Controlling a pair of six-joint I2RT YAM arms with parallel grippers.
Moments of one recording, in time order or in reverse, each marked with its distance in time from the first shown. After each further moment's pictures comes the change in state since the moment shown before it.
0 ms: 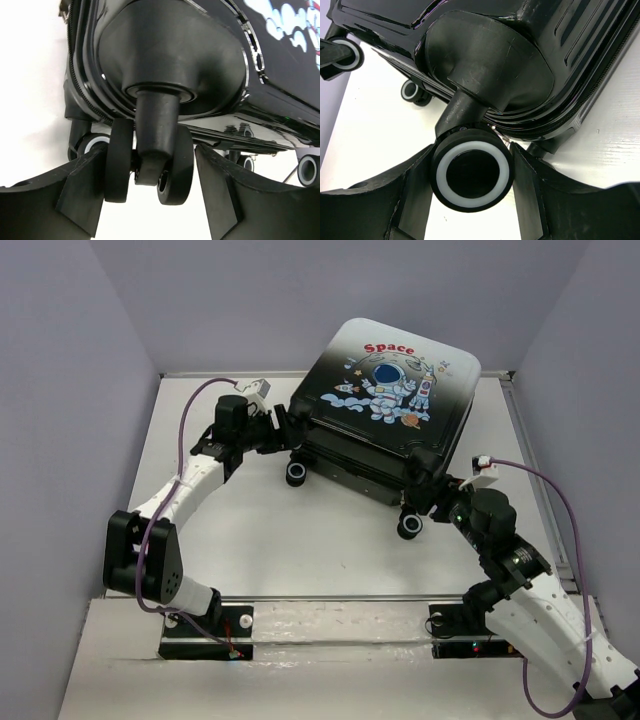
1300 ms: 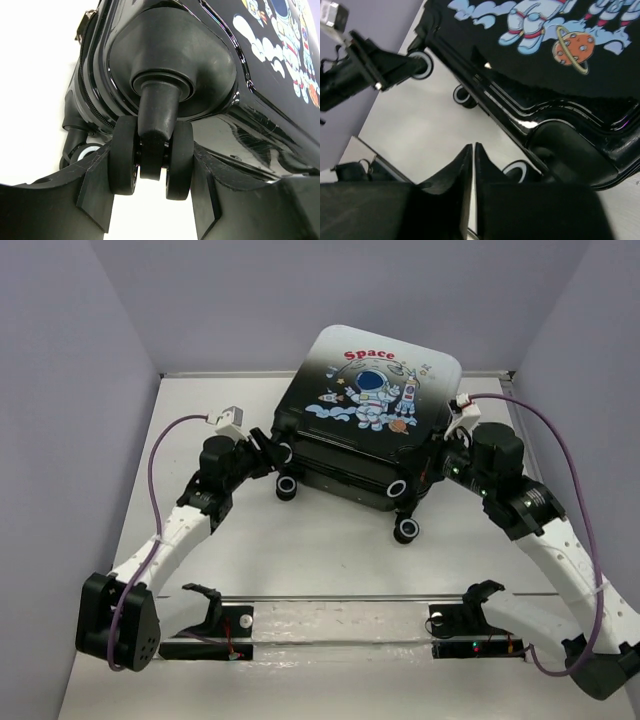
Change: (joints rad) left arm -0.032 -0.319 -0.357 0.230 -0.237 -0.186; right arm -0.006 0.327 0.558 -0.231 -0.324 -0.149
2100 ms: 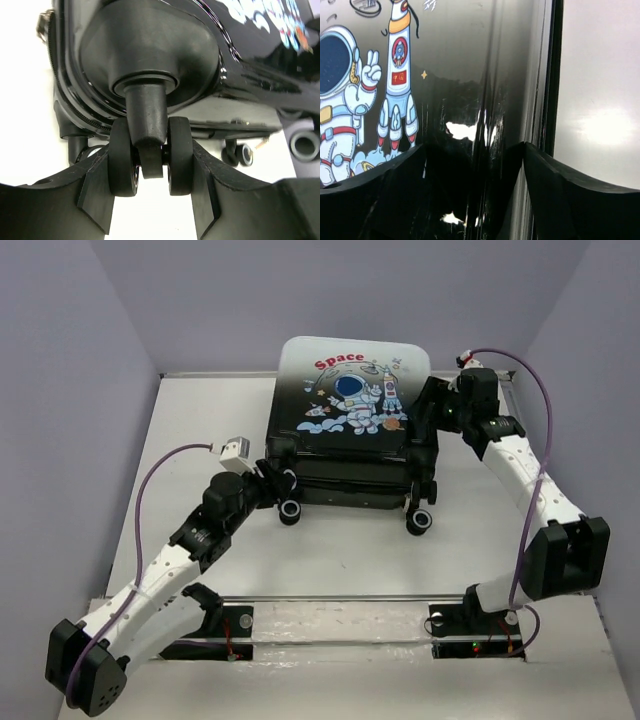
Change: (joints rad) left arm -0.241 -0.332 -0.151 -0.161 -0.257 0.002; right arm -0.293 0.565 0.219 0.119 0.107 -0.032
